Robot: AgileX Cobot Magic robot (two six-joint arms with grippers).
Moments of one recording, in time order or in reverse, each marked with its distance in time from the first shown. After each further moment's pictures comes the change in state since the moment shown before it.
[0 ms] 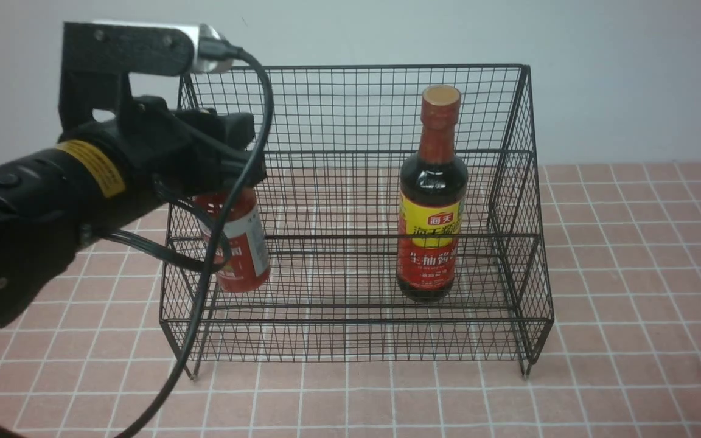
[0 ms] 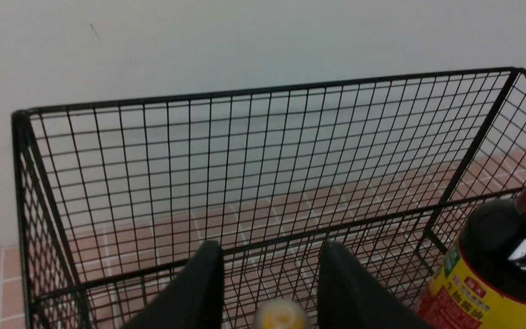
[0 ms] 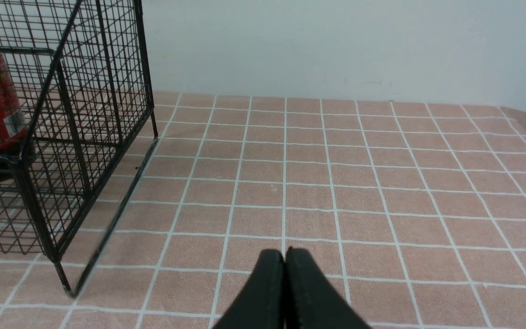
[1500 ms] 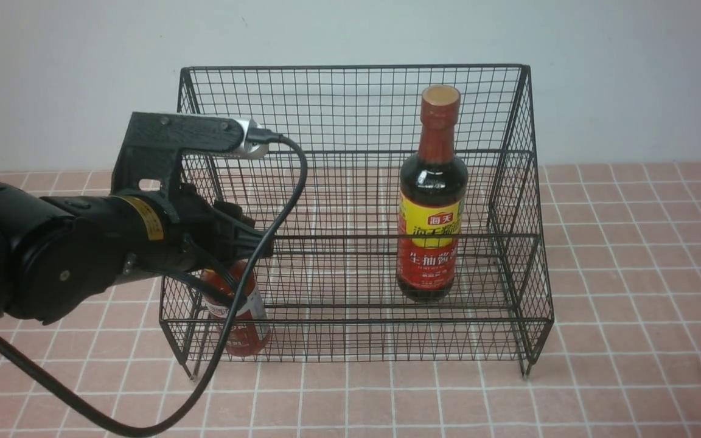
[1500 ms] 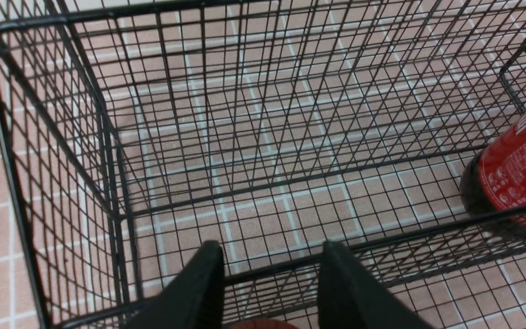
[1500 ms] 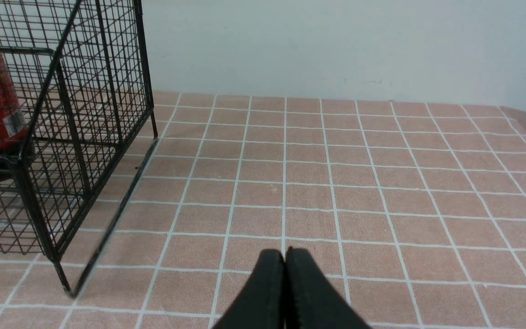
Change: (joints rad) right arm 0.000 0.000 0.000 0.000 0.000 0.000; left arm -0.002 0.105 -0.009 -0.026 0.282 -0.018
